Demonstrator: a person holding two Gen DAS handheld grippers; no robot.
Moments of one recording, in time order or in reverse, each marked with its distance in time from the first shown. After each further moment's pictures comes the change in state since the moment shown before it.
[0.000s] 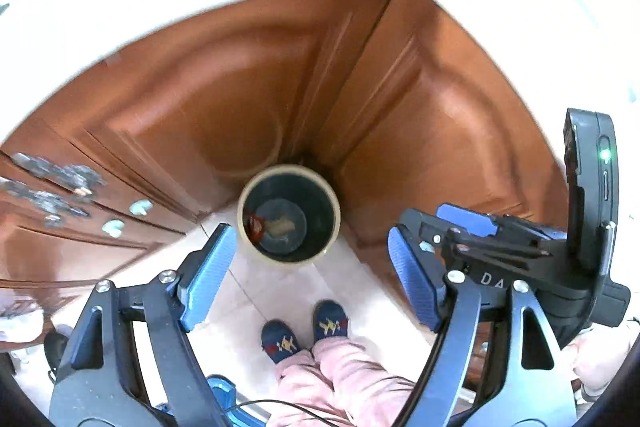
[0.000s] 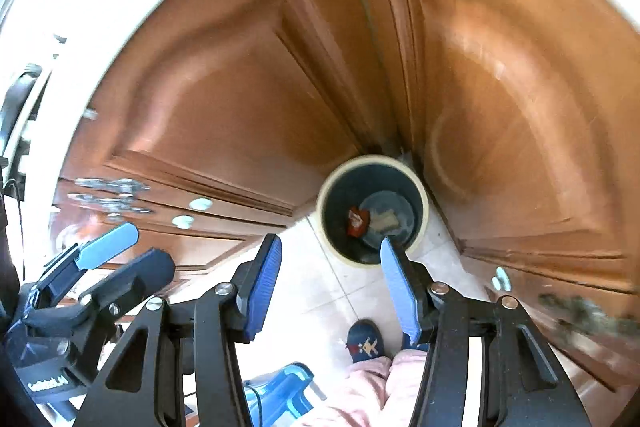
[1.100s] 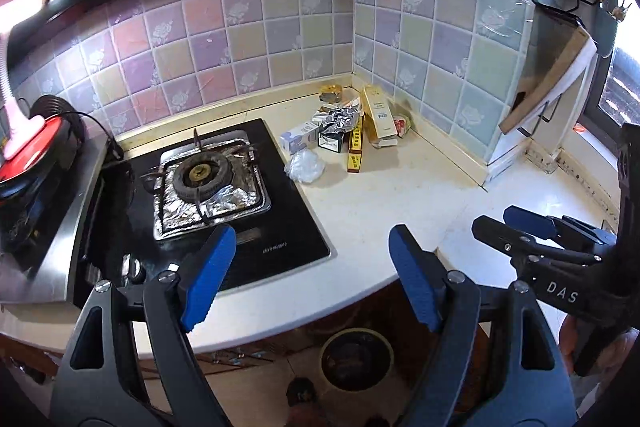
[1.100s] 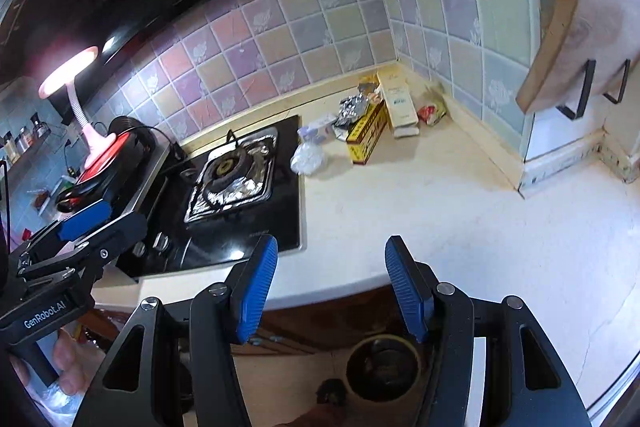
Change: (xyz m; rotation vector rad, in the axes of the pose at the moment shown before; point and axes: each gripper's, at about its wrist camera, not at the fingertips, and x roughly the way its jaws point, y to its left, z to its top) left arm -0.260 -0.042 0.188 -0.008 -0.469 0.326; right arm -0.250 0.114 0.201 -0.305 -0.444 0.129
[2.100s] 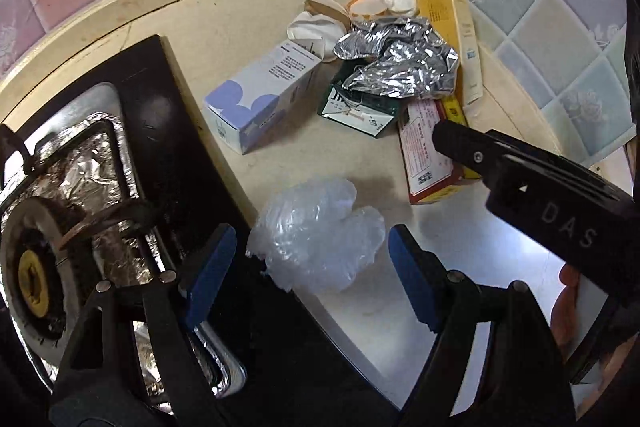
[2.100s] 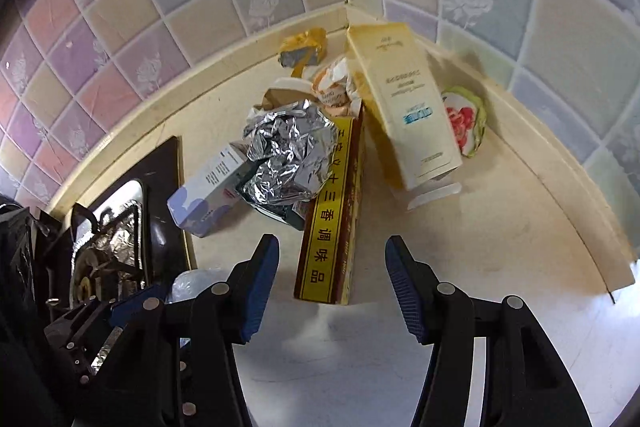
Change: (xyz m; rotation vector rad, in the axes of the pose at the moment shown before) left arm 0.403 0.054 0.083 0.031 0.443 -0.291; right arm 0.381 -0.036 0.173 0.178 0.210 -0.291
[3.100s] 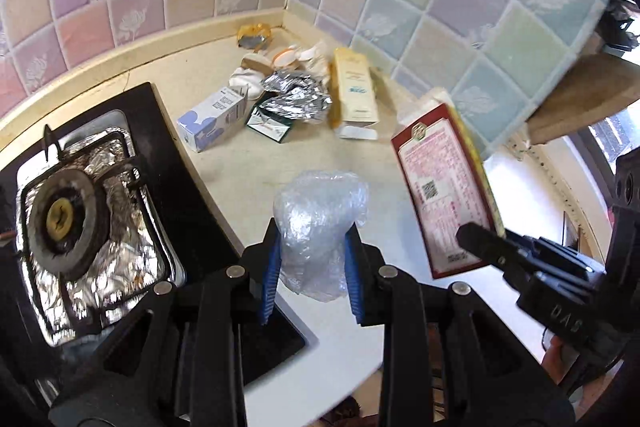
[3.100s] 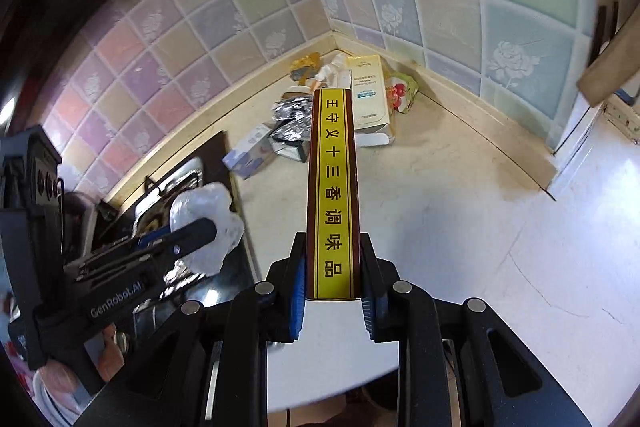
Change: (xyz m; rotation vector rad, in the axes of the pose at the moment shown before) left arm -0.137 -0.073 -0.071 0.041 -0.194 -0.086; right arm -0.169 -0.065 -0.132 0.058 -0.103 0.149
